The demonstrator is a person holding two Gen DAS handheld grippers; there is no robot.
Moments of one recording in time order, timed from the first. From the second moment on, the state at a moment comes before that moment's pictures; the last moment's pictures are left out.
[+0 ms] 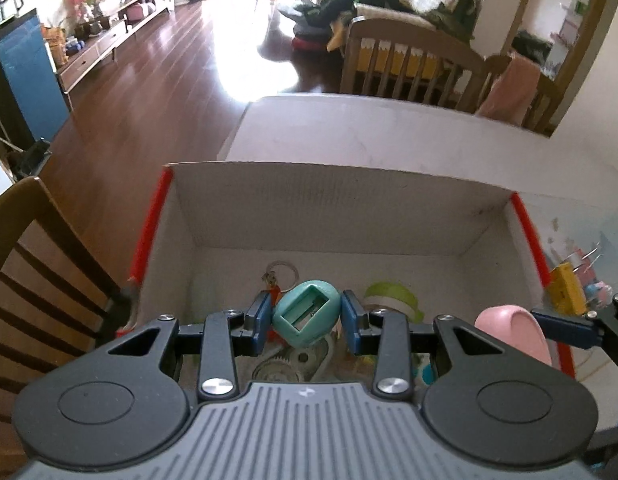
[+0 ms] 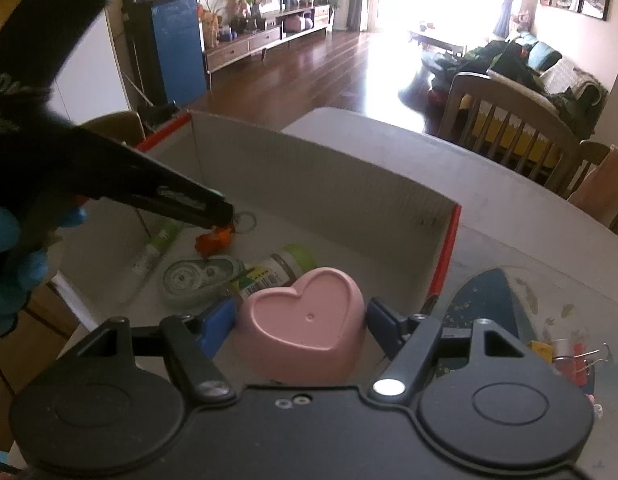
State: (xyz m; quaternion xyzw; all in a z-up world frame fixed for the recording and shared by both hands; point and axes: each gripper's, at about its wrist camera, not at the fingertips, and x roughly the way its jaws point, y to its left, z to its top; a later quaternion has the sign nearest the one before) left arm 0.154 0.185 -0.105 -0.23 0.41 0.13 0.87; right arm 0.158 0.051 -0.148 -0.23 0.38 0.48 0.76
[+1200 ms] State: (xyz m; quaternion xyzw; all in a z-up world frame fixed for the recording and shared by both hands) left arm 0.202 0.186 -0.156 -0.20 0.52 0.07 0.83; right arm 0.149 0.082 -0.177 -0.28 0.42 0.47 0.73
